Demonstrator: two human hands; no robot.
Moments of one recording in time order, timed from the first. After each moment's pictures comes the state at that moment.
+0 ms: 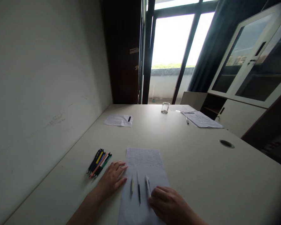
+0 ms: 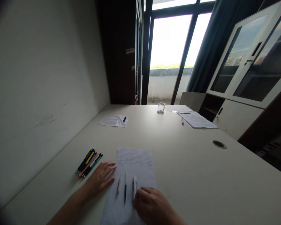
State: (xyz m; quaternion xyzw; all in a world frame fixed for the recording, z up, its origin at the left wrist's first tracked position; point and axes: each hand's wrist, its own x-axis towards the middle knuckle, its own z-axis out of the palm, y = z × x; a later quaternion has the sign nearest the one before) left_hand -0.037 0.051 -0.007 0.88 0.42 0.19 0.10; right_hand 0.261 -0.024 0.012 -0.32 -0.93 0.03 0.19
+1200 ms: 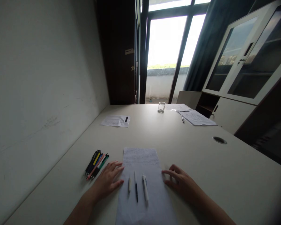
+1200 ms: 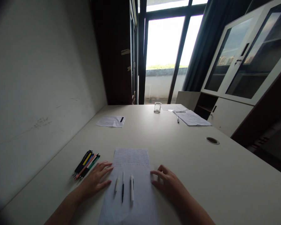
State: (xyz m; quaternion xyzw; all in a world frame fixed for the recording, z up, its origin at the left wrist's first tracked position) left_hand -0.046 0.053 -0.003 0.89 0.40 0.16 0.12; right_hand 0.355 0.014 -0.013 -0.53 -0.80 0.15 0.22
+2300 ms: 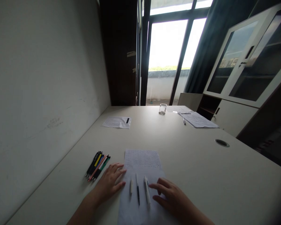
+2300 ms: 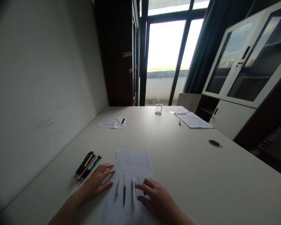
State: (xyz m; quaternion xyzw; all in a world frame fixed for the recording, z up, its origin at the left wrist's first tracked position) left_hand -0.045 0.052 -0.008 0.89 0.41 0.18 0.11; right_hand 0.283 -0.012 0.009 -0.45 -0.85 0.17 0.22
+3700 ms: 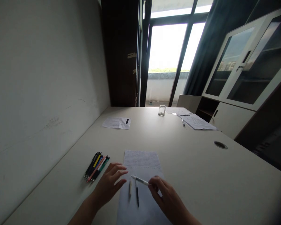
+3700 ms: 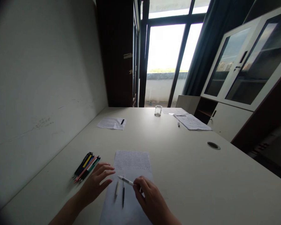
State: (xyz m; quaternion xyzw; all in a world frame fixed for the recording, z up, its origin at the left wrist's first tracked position) left_hand -0.028 0.042 0.023 0.89 0.34 0.30 0.10; right_hand 0.248 -0.012 0.017 -0.44 -0.80 0.17 0.38
